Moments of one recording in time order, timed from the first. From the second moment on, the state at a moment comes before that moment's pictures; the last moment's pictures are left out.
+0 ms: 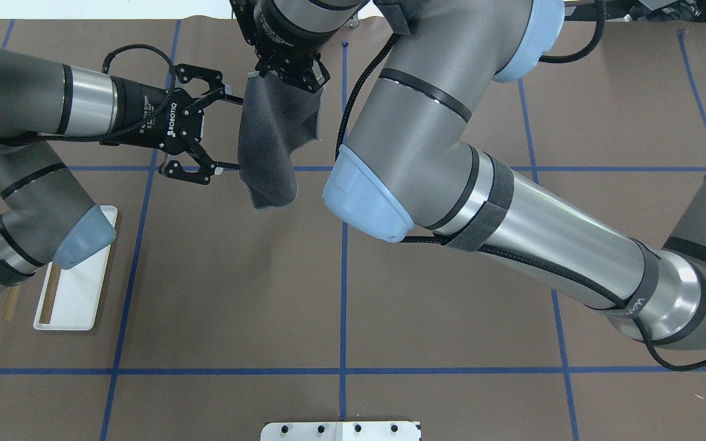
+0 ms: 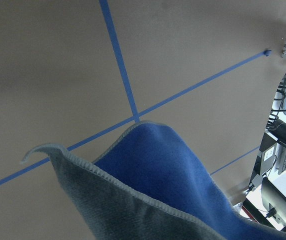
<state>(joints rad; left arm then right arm) -0.84 -2.01 -1.70 -2.63 -2.17 -2.72 0.71 -0.50 1.66 -1.55 1.93 1.95</state>
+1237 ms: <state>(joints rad) -0.84 -2.00 -1.70 -2.67 -2.15 -2.80 0.71 -0.51 1.69 -1.54 1.93 1.97</state>
